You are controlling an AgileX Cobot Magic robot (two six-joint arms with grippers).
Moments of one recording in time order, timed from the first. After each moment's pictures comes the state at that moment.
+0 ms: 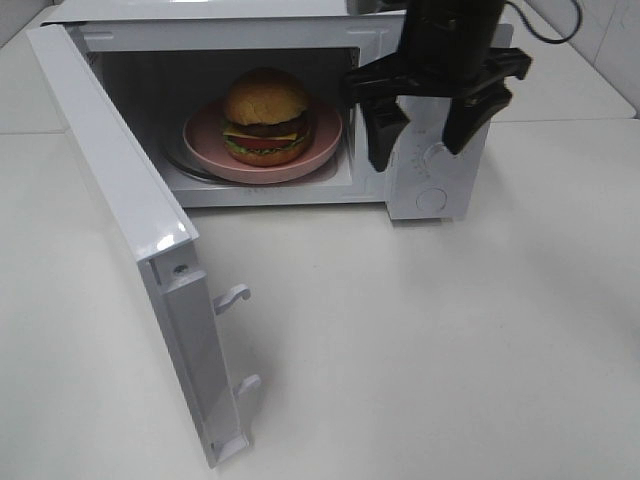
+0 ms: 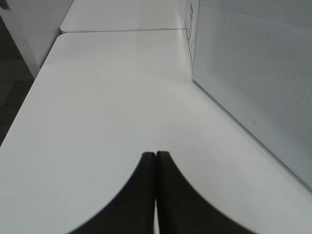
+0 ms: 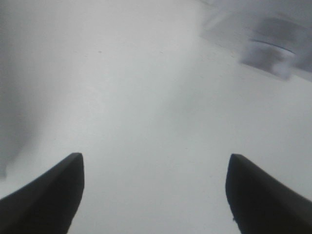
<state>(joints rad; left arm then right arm) 0.02 0.00 -0.50 -0.02 1.04 0.05 0.47 1.92 -1.69 0.00 1.21 0.11</state>
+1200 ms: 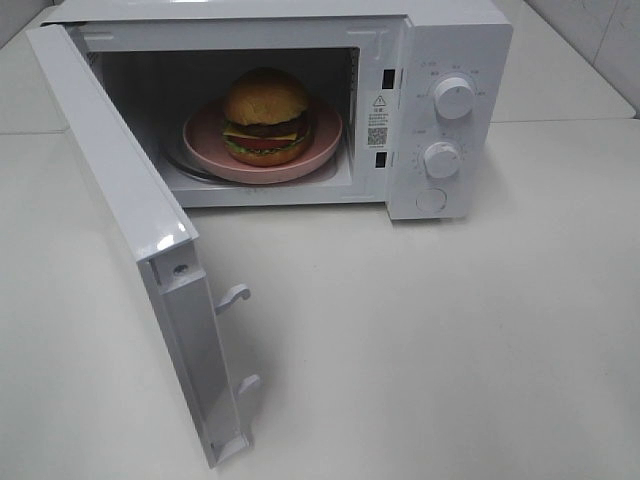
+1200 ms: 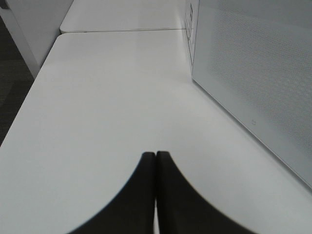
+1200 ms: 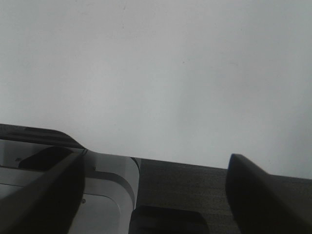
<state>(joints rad) 0.02 0.00 -0.50 -0.02 1.04 0.05 0.23 0.97 -0.81 -0.05 1.17 0.14</state>
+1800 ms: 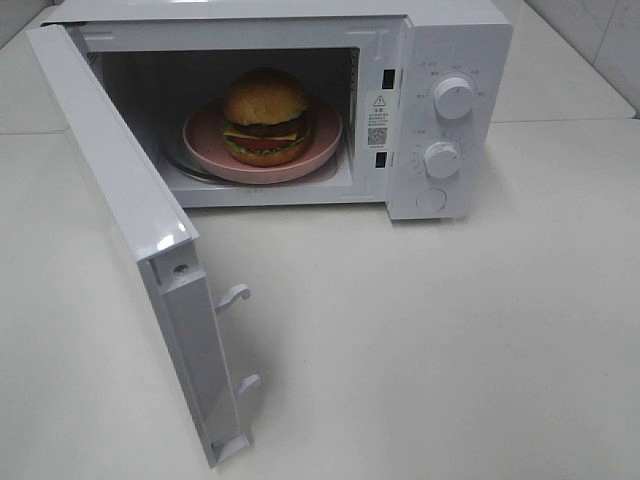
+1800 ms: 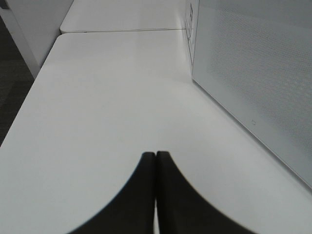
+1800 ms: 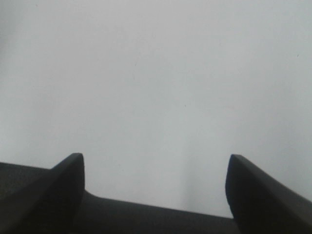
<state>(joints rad) 0.02 0.00 -0.50 -0.02 1.04 0.05 0.23 0.37 -0.52 -0.05 1.01 0.13</state>
